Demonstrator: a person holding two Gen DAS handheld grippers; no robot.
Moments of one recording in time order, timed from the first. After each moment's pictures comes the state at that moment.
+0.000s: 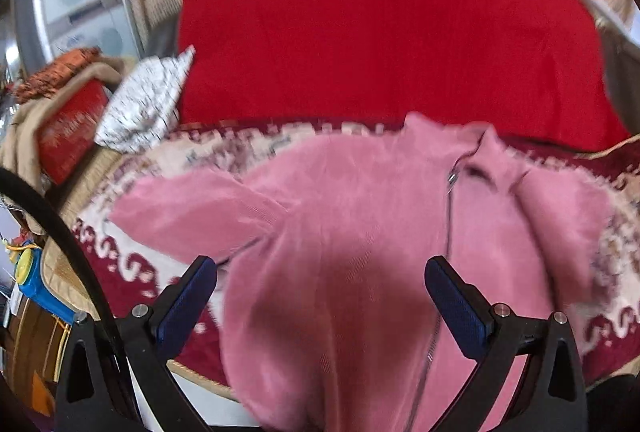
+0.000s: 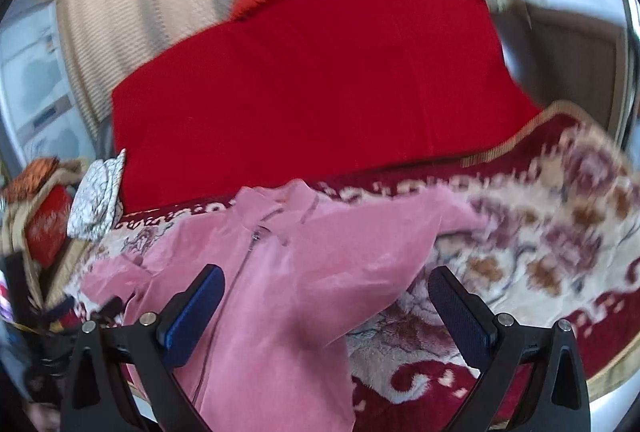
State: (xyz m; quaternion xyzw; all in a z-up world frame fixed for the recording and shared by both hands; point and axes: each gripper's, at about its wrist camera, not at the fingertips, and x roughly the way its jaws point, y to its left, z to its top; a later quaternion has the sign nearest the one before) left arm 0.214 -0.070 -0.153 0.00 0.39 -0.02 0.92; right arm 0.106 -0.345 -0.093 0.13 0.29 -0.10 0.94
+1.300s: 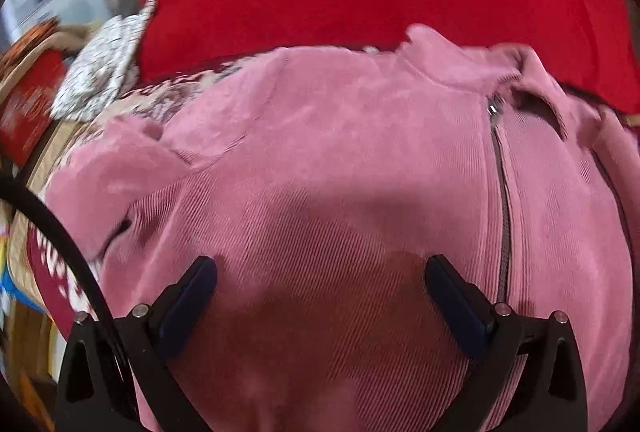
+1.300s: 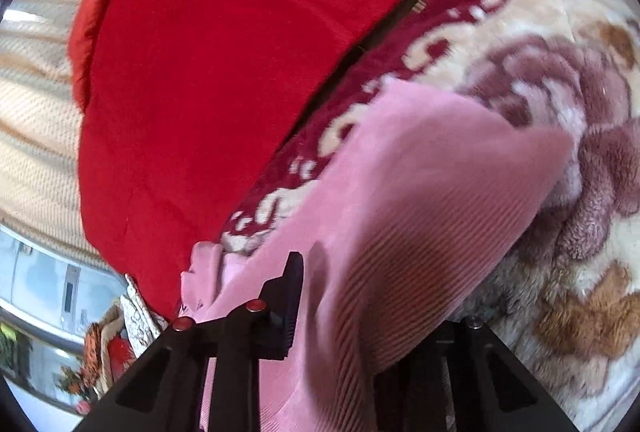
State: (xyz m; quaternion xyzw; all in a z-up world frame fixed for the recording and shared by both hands) left arm 0.278 -0.107 -0.254 0.04 0.46 -0.03 0.89; right arm 0.241 -0.515 -0.230 0.45 0.32 -0.07 0.83
